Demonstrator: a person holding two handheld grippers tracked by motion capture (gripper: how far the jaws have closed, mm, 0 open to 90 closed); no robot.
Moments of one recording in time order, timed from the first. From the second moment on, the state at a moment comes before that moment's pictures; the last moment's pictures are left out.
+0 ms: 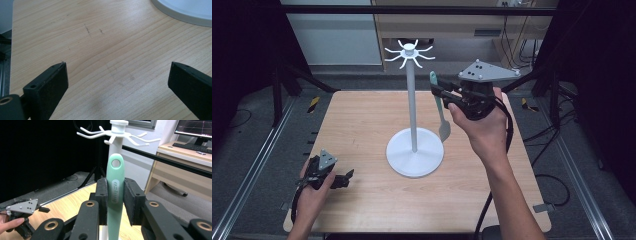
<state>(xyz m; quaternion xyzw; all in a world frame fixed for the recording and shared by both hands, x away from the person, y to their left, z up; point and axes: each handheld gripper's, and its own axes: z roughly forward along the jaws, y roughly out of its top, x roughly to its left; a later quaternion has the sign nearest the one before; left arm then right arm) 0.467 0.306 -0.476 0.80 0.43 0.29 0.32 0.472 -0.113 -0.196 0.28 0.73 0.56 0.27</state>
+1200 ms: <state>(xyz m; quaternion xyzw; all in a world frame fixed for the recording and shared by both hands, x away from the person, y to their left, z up) 0.467 0.304 -0.476 0.80 0.42 0.28 0.32 0.484 -0.089 -0.184 0.29 0.73 0.55 0.27</state>
